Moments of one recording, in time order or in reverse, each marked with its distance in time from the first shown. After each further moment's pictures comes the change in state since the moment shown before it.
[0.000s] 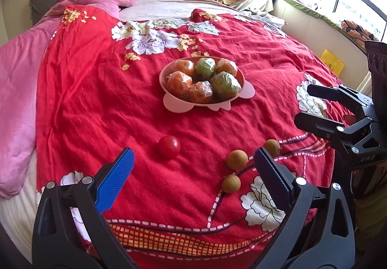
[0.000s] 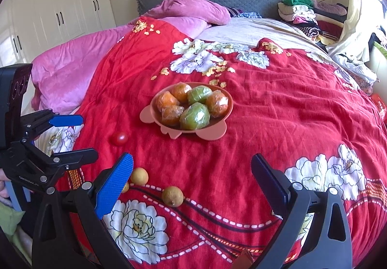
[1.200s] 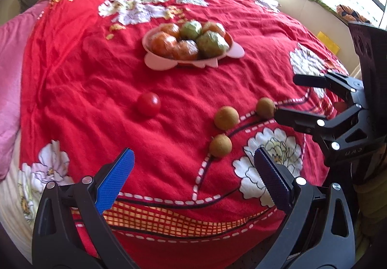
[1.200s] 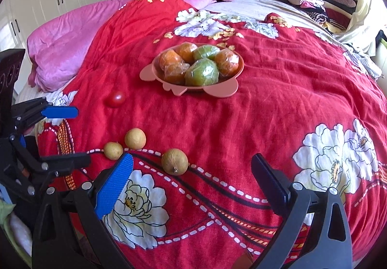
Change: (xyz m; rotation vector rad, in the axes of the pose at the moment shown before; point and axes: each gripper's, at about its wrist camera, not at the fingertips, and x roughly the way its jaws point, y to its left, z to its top) left arm 0.020 -0.014 -0.038 0.026 0.110 -0.041; right arm 0.030 0.007 -0.031 -0.033 0.139 0.002
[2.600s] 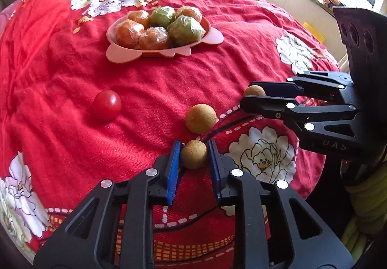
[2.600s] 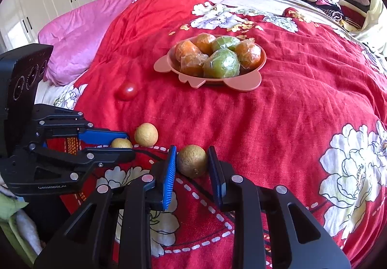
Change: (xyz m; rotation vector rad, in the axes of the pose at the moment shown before) left arm 0.029 -0.013 0.007 0.034 0.042 -0.116; right arm 0.013 0.005 -0.001 -0.025 0.005 0.105
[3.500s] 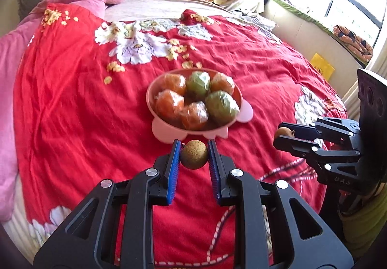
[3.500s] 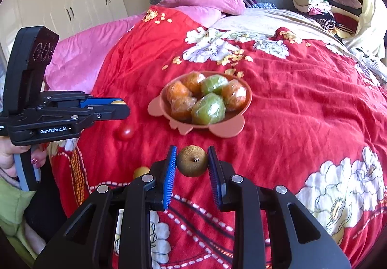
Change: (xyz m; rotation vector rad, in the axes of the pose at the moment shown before) left arm -0.038 0.040 0.070 -0.056 -0.148 0.058; right arm -0.023 -0.018 0.039 0.036 -0.112 -0.002
